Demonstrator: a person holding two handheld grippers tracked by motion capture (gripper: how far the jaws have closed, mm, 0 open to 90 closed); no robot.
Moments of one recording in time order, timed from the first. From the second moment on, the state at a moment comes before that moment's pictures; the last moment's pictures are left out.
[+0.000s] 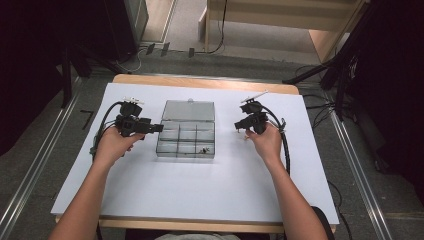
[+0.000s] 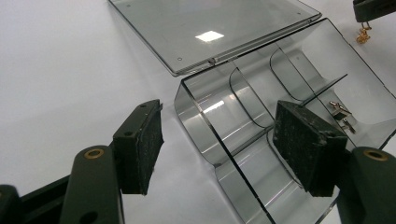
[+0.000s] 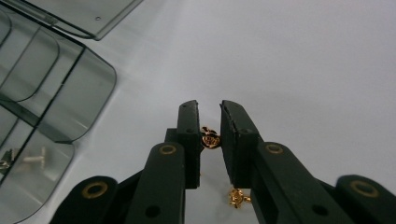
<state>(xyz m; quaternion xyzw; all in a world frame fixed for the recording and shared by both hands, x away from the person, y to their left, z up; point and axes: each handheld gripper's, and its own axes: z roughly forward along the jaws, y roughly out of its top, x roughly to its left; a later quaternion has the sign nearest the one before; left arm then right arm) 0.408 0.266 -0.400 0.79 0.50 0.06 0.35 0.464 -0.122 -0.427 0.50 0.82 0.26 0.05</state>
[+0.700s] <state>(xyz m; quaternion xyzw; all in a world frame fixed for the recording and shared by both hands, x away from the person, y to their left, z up) 0.408 0.265 -0.400 0.79 0.50 0.06 0.35 0.443 -0.097 -0.403 0.46 0.84 0.29 0.03</state>
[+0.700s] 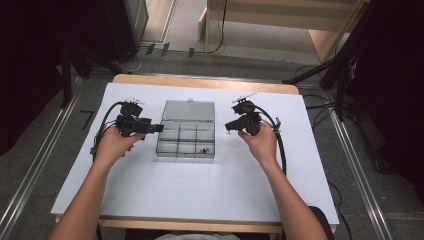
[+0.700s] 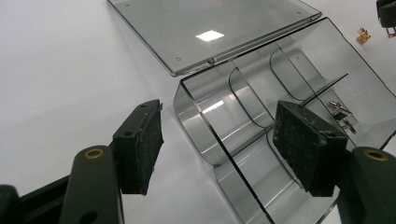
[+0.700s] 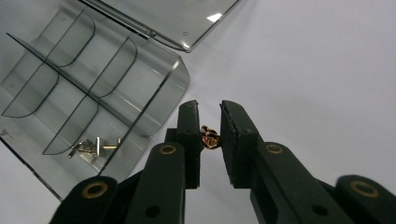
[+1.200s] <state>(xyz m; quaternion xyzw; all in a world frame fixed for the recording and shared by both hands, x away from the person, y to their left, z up) 0.408 0.264 -0.400 0.79 0.49 0.06 0.35 0.434 -0.079 -0.397 0.44 0.84 0.30 0.03</state>
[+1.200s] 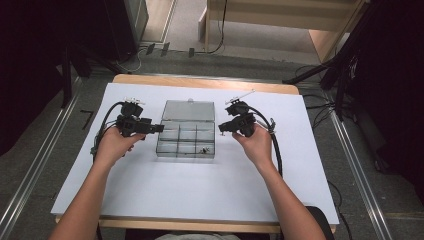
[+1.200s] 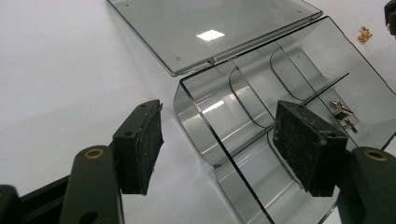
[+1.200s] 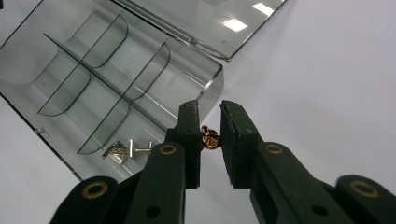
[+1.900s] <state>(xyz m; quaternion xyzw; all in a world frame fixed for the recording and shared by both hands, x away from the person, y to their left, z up) 0.408 0.264 -0.400 0.80 0.49 0.07 0.35 0.422 -0.051 -0.395 0.41 0.86 0.31 0.02</state>
